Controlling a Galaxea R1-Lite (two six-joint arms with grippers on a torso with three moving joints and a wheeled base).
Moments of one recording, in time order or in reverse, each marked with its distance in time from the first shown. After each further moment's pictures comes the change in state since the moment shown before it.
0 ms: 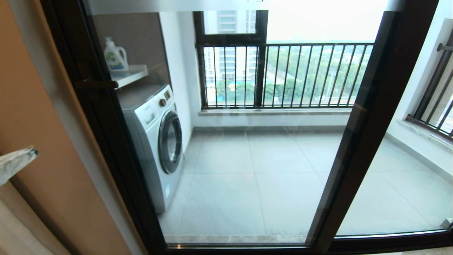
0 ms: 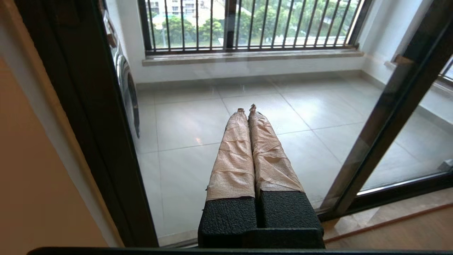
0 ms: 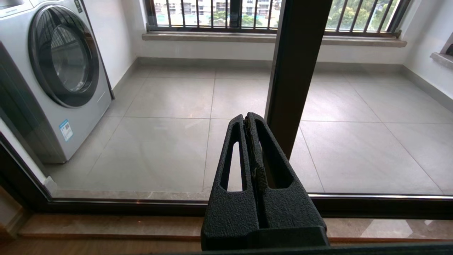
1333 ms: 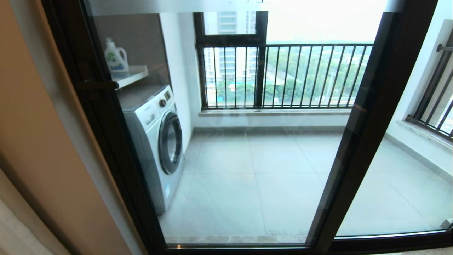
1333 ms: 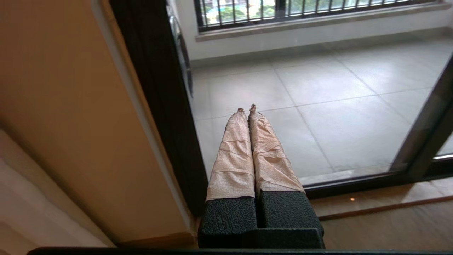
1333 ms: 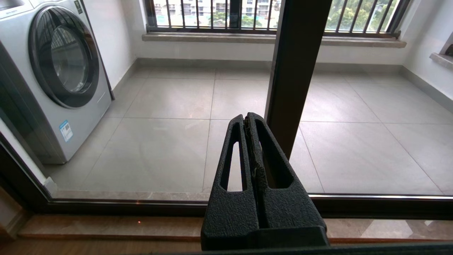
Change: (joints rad) left arm -0.025 -0.739 0.355 0.427 0.194 0.189; right arm 0.000 0.000 0.000 0.000 0.000 0.000
